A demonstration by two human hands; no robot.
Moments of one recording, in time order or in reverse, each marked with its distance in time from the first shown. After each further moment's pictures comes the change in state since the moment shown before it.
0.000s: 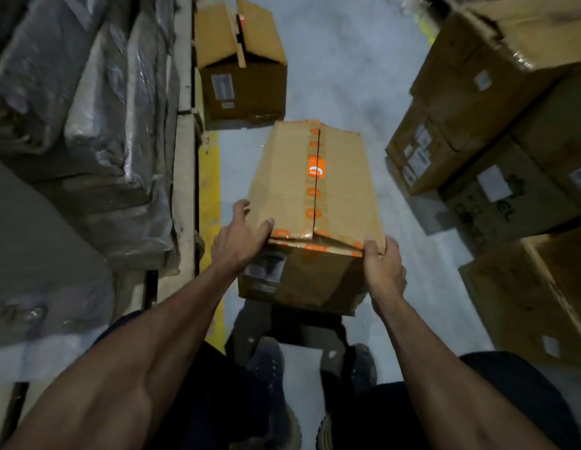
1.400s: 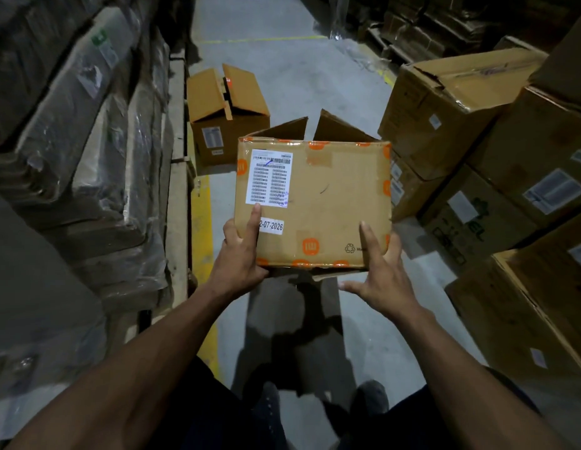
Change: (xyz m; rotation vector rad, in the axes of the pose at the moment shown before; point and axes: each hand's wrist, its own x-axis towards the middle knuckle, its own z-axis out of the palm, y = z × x) left_hand -0.019 0.026 -0.016 0.208 0.018 0.489; right_hand 0.003 -0.004 -0.057 -0.435 -0.047 -0.583
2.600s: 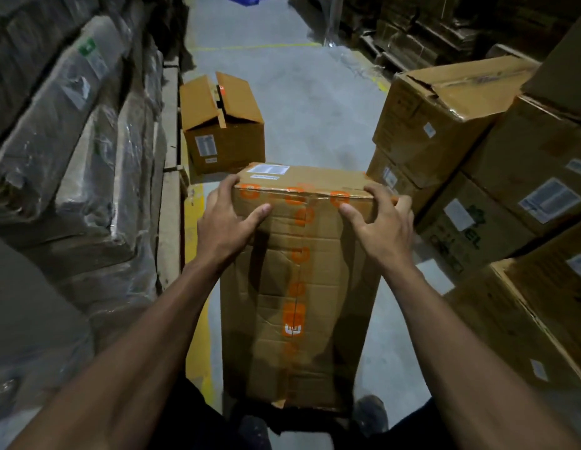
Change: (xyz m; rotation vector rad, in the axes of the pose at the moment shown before) left_hand 0.055 0.032 -0.051 -0.224 0.303 -0.077; right_hand 0.065 -0.049 -0.054 0.173 0.309 0.063
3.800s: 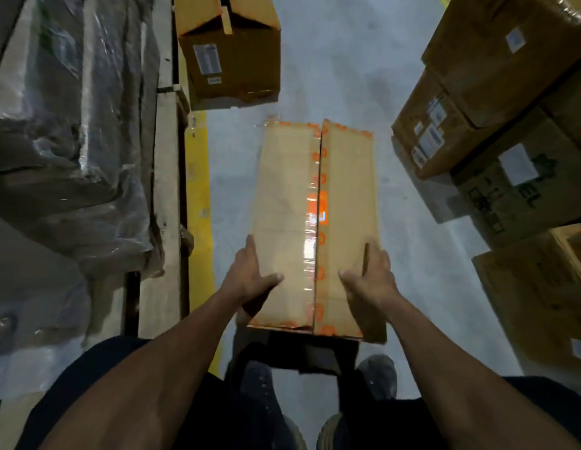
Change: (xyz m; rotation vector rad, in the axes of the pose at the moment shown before) left_hand -0.088 -0.158 0.125 0.061 -0.540 -0.507; right_hand -0.072 0.118 0.139 0.009 -0.591 0.424
